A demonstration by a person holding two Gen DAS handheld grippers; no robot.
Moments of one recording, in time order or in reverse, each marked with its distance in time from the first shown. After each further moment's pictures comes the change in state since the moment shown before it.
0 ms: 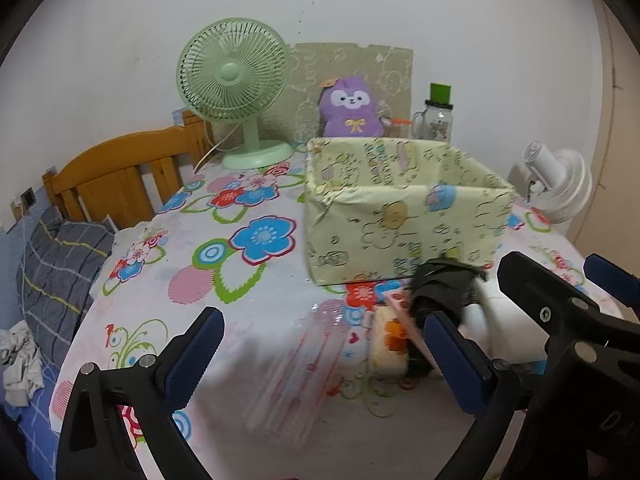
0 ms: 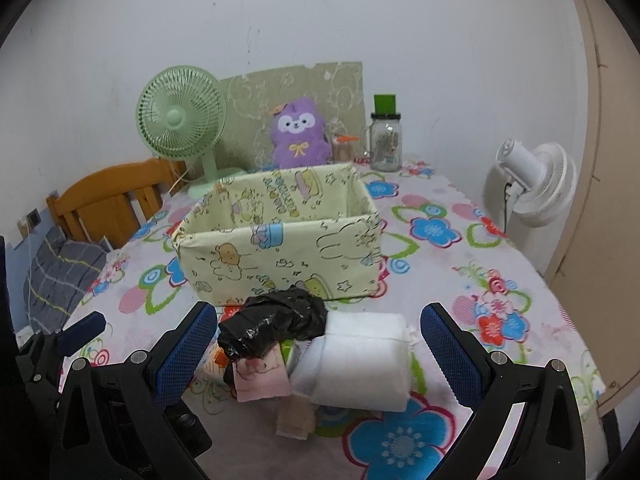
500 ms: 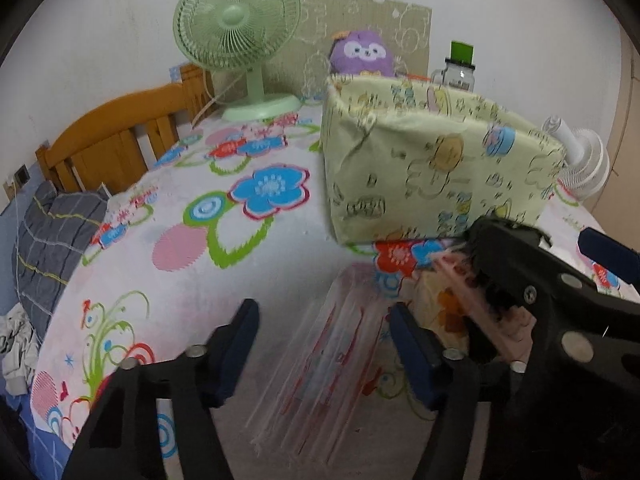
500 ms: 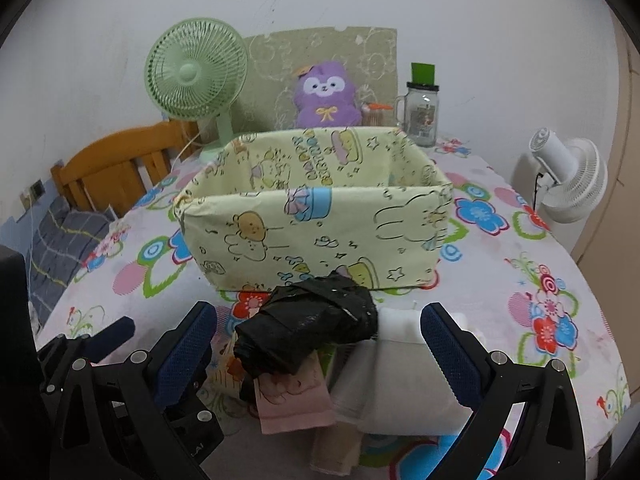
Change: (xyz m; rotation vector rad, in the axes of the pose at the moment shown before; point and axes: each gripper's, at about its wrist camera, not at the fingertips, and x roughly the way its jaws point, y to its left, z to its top) left arm 0.049 0.016 -0.016 -0.020 0.148 -0.006; right arm 0.052 0.029 -0.004 -0.066 0.095 0.030
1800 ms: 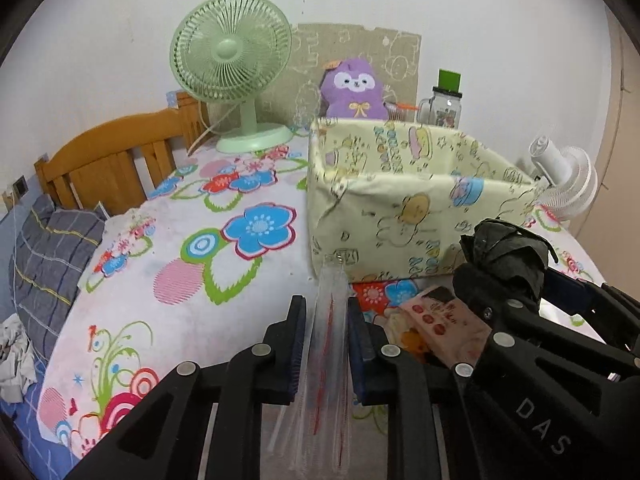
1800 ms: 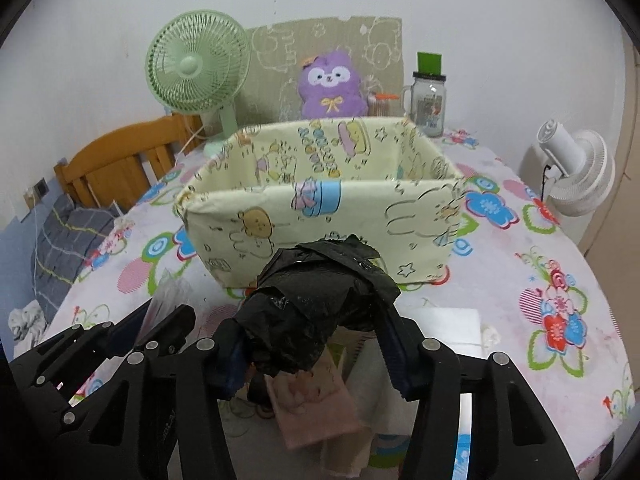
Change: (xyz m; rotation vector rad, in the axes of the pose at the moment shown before) left arm -0.033 -0.010 0.019 0.004 -0.103 -0.025; right arm -0.009 -0.002 0.006 0.023 0.008 0.016
